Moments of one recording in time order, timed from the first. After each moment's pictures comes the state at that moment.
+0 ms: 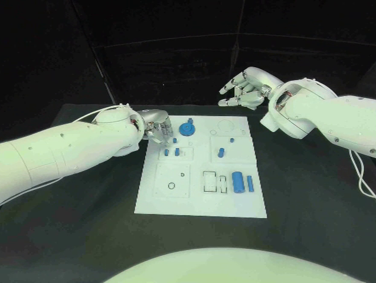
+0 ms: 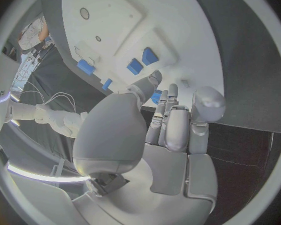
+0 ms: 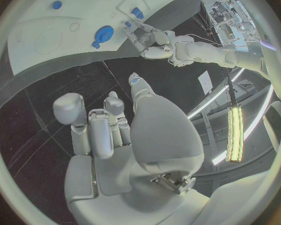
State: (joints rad) left arm 1.24 -0.60 -0.12 1.18 -1.37 -0.07 -0.09; left_hand 1.31 -0.15 0.44 -0.09 0.07 0.98 0.16 0.07 0.07 1.15 0.09 0.11 0.07 1.47 0.00 1.36 1.05 0.12 1.41 0.10 1.01 1.12; right arm 1.32 -0.78 -0.05 1.40 -1.06 -0.33 -0.02; right_hand 1.34 -0.05 -0.01 0.11 0.28 0.91 0.16 0.13 0.07 1.11 0.07 0.99 0.96 1.47 0.00 1.42 1.30 0.12 1.25 0.10 1.22 0.86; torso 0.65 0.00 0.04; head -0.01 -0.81
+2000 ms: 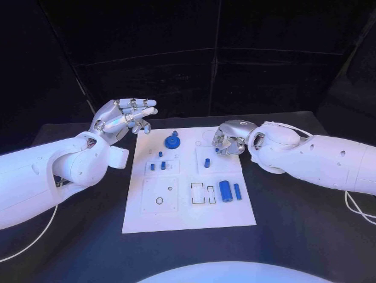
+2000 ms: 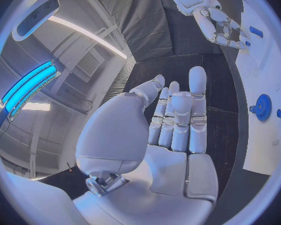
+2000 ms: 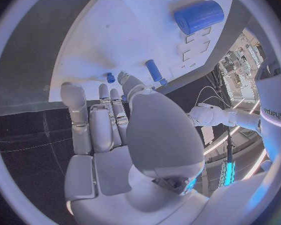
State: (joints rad) left arm 1.25 -0.80 -0.12 1.46 0.01 -0.14 0.54; left_hand 1.33 -0.09 0.40 -0.06 0.07 1.03 0.17 0.12 0.08 1.15 0.10 0.20 0.11 1.27 0.01 1.15 0.65 0.16 1.21 0.11 0.60 0.84; right arm 1.15 -0.78 -0.05 1.38 -1.58 -0.23 -0.11; right_hand 1.46 -0.12 0.21 0.08 0.24 1.00 0.17 0.10 0.07 1.06 0.10 0.21 0.20 1.47 0.00 1.34 1.24 0.14 1.24 0.11 1.12 0.75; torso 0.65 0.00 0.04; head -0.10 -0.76
